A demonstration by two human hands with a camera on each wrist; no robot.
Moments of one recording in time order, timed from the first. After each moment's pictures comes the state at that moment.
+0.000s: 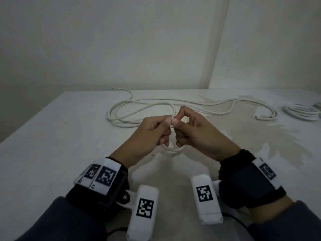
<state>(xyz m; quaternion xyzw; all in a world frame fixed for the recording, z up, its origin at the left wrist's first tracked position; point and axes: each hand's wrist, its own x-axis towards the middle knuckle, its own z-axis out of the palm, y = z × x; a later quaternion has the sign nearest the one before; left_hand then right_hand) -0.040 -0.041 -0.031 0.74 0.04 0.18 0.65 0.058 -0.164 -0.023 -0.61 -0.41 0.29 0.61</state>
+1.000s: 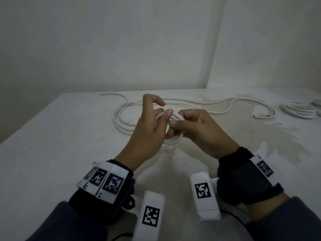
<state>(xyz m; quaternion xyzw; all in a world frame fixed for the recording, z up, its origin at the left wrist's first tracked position) -0.040 -0.057 -0.022 0.78 -0.01 0.36 0.51 0.060 -0.167 -0.019 -0.58 -0.43 0.27 0.64</state>
